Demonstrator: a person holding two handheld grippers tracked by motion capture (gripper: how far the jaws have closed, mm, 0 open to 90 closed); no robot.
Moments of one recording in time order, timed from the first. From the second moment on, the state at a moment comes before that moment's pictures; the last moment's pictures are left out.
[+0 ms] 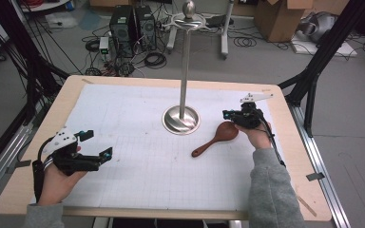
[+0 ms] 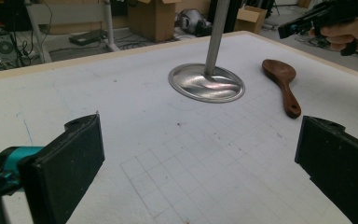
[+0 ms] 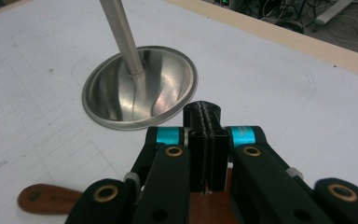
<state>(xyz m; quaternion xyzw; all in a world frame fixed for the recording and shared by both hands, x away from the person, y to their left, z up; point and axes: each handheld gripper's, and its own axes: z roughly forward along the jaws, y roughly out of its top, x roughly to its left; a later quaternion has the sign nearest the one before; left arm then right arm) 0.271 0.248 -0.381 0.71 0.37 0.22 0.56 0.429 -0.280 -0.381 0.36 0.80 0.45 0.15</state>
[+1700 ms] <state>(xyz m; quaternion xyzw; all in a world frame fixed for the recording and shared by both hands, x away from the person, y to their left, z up) 0.275 0.247 -0.390 0.72 0.37 0.20 0.55 0.472 -0.252 -0.437 0.37 0.85 0.35 0.14</state>
